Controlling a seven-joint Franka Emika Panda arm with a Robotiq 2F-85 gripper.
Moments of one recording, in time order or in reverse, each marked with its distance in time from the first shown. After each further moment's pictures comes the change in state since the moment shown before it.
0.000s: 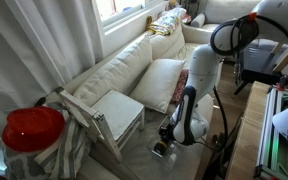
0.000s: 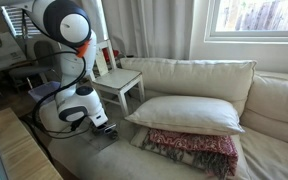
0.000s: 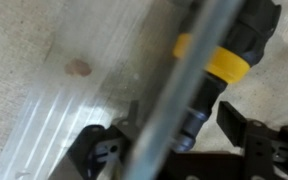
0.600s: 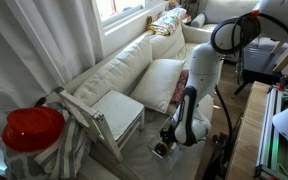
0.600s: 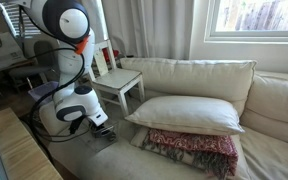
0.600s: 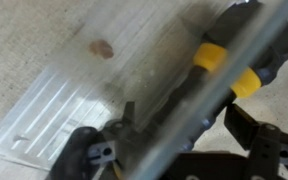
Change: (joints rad) arm 0.024 -0.026 -0.013 -0.035 0.034 -0.025 -0.161
